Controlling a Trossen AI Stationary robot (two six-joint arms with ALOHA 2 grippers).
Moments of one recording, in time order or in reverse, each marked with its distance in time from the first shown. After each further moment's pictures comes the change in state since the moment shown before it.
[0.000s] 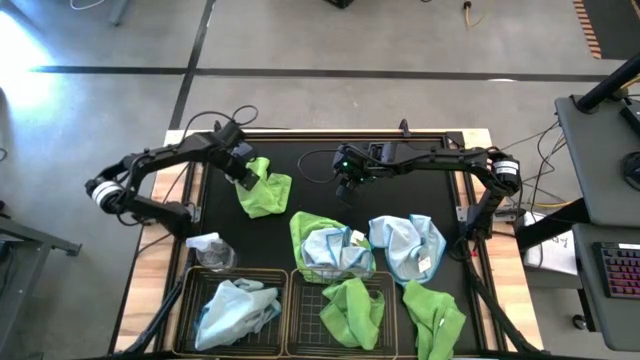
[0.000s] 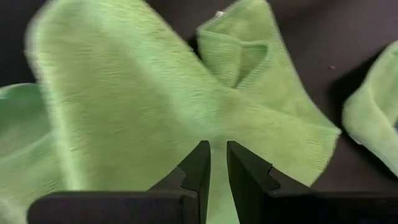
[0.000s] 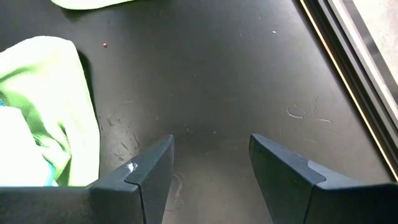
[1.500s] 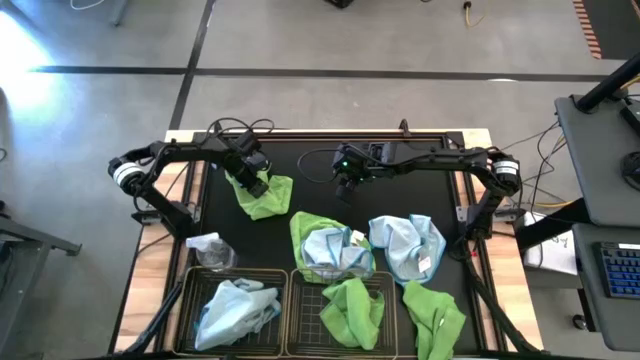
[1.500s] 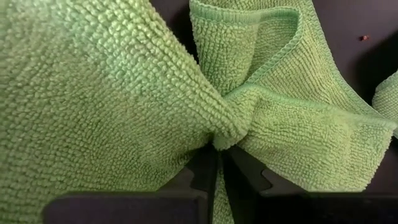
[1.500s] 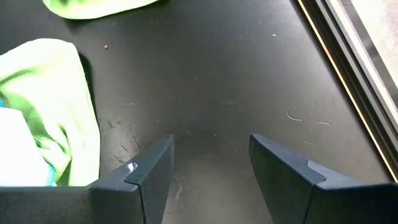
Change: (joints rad) left arm -0.073 0.214 0.001 0.097 0.021 0.020; right arm 0.000 0.000 0.000 0.008 0.000 -0.006
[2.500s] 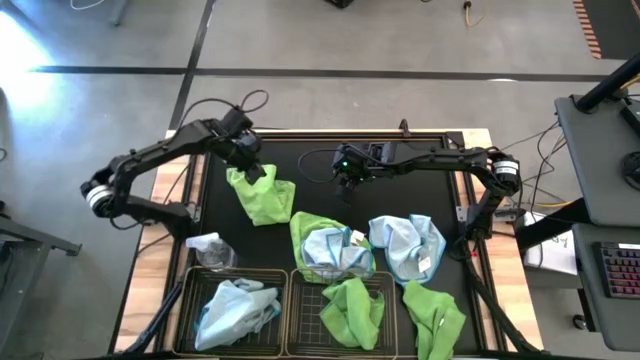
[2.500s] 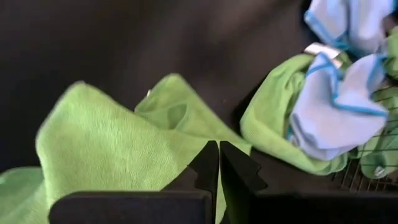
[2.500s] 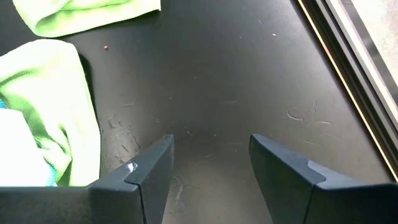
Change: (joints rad) left arm -0.055 -0.282 0.263 -0.273 0.067 -0.030; right arm 0.000 0.000 0.000 0.000 0.000 0.006
